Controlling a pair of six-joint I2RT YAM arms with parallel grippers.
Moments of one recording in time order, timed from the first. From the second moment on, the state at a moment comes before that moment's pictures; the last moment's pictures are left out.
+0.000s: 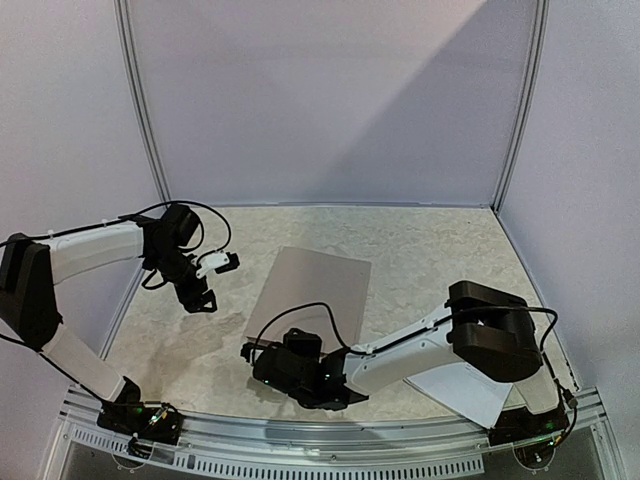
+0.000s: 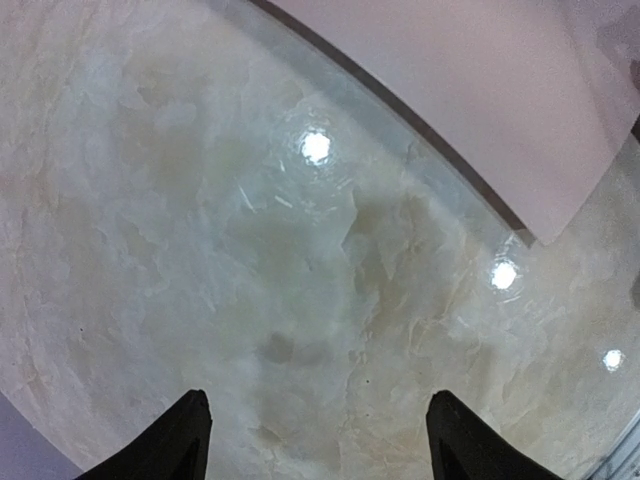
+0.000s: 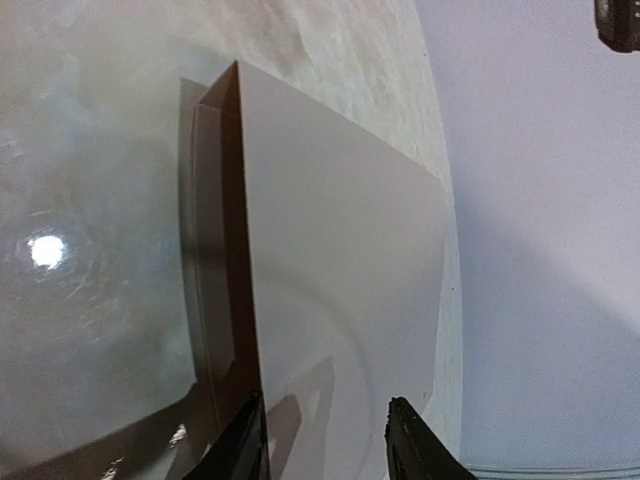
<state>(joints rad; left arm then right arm) -0.32 1.50 1.00 -0.78 0.13 0.69 1.42 2.25 1.42 0.01 0.94 -0.51</state>
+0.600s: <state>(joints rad) -0.32 1.45 1.00 -0.80 0.21 0.71 1.33 2.32 1.31 0.44 1.05 -0.83</state>
